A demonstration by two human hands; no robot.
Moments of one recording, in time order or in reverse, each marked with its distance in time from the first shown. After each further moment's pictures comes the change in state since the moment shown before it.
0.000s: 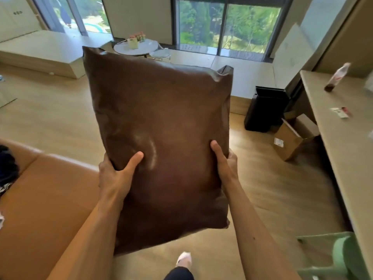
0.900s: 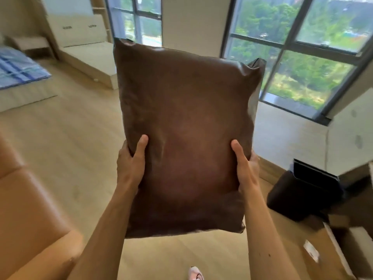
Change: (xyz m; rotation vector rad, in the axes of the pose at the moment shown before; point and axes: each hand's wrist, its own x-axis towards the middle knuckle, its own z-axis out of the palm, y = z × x) left_hand 0.322 0.173 0.378 -0.284 0.233 0.018; right_hand 0.553 -0.140 0.026 -0.084 -0.162 -0.116
